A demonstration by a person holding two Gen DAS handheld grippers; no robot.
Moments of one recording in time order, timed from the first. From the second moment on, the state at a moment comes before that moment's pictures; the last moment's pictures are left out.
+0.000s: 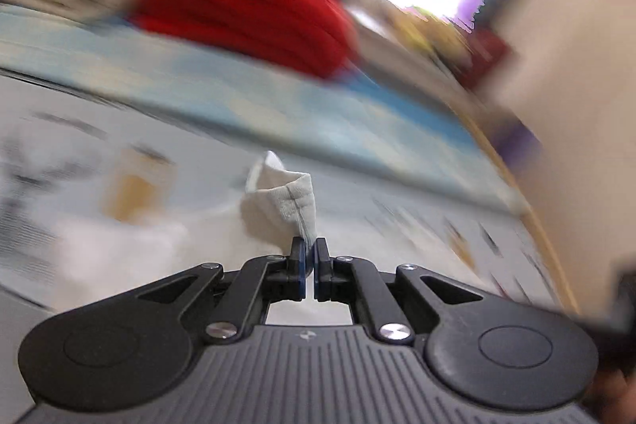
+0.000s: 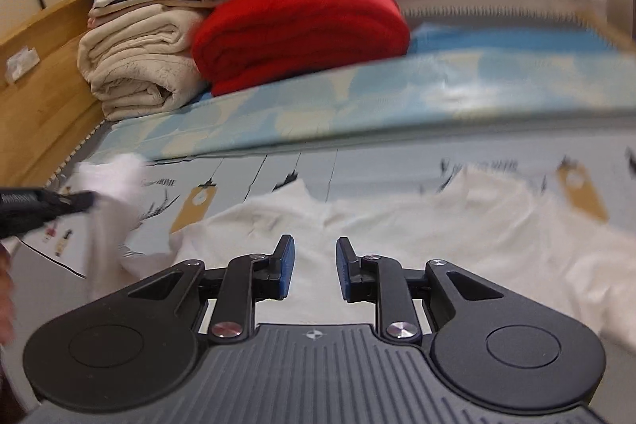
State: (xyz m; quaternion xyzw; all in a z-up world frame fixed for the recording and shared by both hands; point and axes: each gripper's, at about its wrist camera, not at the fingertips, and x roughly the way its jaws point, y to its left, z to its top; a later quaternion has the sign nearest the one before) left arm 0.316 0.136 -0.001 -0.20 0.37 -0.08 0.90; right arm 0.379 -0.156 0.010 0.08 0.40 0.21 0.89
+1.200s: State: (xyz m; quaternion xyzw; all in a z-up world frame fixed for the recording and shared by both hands) left arm 0.341 0.241 0.000 -0.21 0.37 0.14 0.89; right arm 0.413 -0.136 -0.028 0.12 0.46 0.18 0.86
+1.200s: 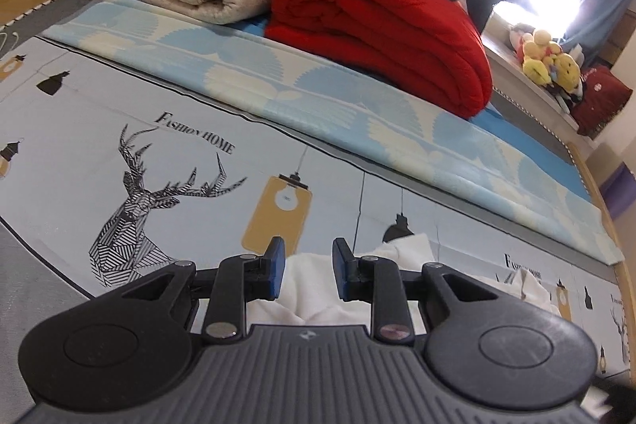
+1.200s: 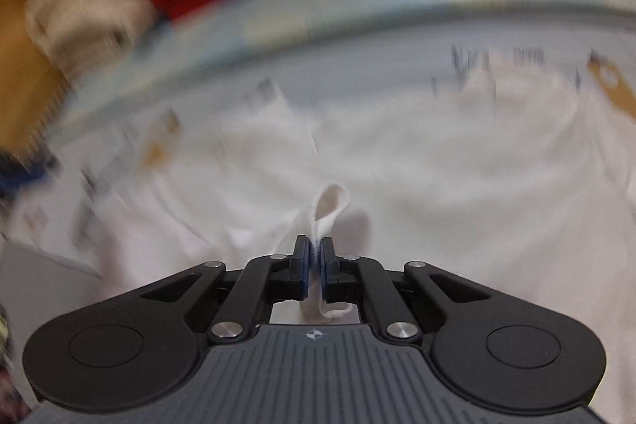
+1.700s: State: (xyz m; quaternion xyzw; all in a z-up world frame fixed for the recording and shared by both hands) left arm 0.357 0.216 -0.022 -0.19 0.41 0.10 0.89; right arm 0.448 -0.292 -0.028 0.12 0.47 -0.07 0.87
